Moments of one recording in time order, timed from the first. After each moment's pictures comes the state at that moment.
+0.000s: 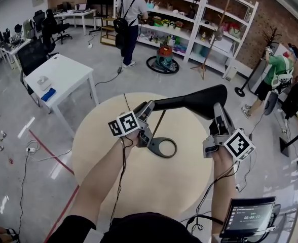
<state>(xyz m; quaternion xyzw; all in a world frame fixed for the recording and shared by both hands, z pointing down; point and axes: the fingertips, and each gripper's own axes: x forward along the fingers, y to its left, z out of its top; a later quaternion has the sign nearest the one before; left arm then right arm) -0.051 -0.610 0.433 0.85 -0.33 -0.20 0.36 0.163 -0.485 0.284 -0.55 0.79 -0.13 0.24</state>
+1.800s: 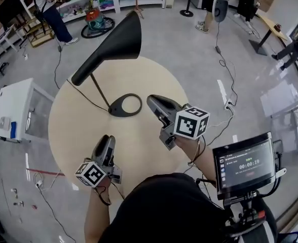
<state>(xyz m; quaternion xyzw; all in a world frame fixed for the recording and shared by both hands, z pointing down) -0.083 -0.393 0.556 0.89 -0.27 -0.04 0.38 0.119 -0.390 0.468 -0.55 0.77 -0.28 0.17</state>
